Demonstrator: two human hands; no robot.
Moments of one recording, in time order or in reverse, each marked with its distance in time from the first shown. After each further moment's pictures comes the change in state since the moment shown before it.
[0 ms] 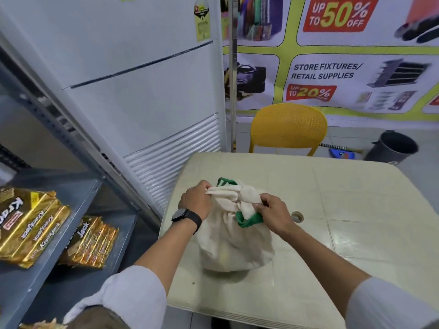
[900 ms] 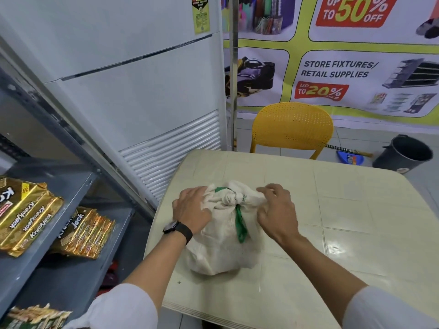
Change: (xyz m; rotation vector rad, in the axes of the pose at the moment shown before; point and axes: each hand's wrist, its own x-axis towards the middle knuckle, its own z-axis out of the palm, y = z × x) left_hand -0.005 -0.002 0.043 0.100 -0.013 -0.022; right_hand 0.018 0.029 -0.031 -0.446 0.201 -0.348
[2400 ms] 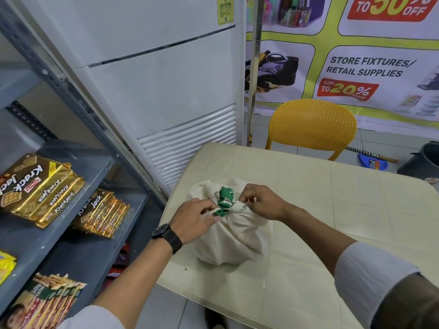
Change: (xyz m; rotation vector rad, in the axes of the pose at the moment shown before) left_hand -0.061 -0.010 -0.037 -0.238 -0.076 0.225; right_hand 0.047 -0.032 0.004 0.398 -0.639 -0.312
